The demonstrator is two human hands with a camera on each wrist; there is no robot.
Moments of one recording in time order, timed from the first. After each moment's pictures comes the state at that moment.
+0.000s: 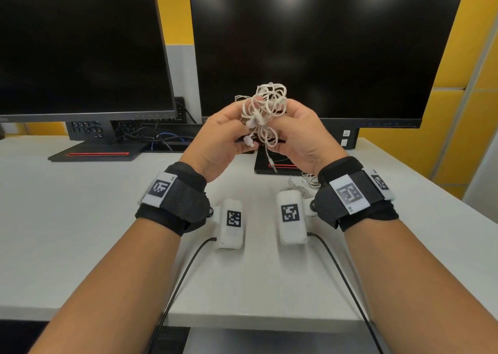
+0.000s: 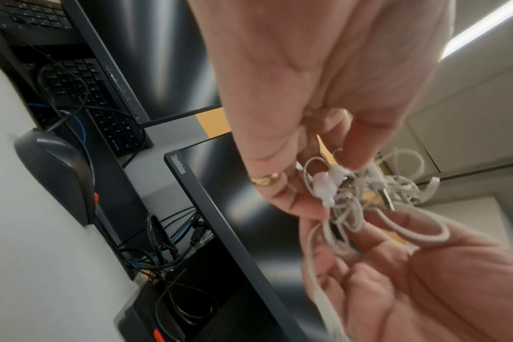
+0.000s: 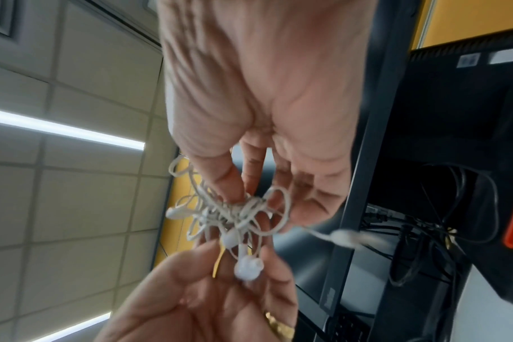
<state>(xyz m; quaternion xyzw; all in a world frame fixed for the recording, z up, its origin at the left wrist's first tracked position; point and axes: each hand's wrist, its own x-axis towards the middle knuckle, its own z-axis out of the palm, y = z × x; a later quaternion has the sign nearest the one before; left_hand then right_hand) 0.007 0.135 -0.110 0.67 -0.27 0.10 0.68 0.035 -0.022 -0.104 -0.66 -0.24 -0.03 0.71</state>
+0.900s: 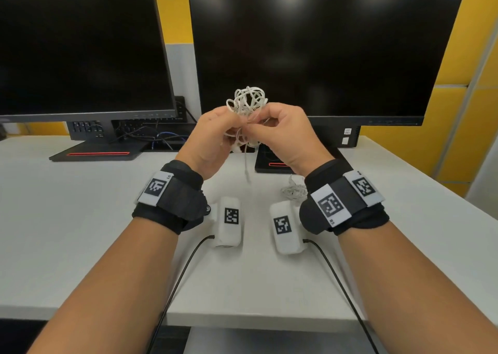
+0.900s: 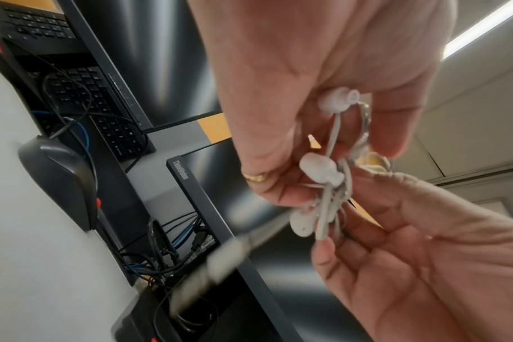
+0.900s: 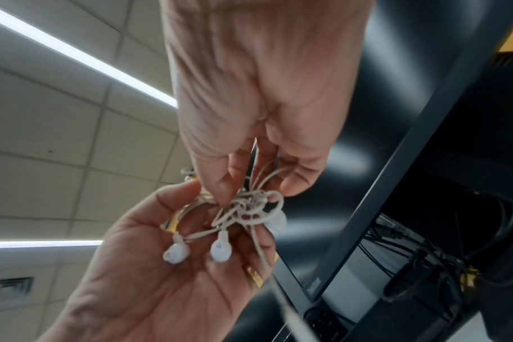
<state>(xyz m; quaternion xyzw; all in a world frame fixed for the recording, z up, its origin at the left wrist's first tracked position) 0.009 0.139 -0.110 0.64 -0.22 0.12 0.73 0.030 -0.005 -0.109 -0.75 -0.28 -0.21 0.56</state>
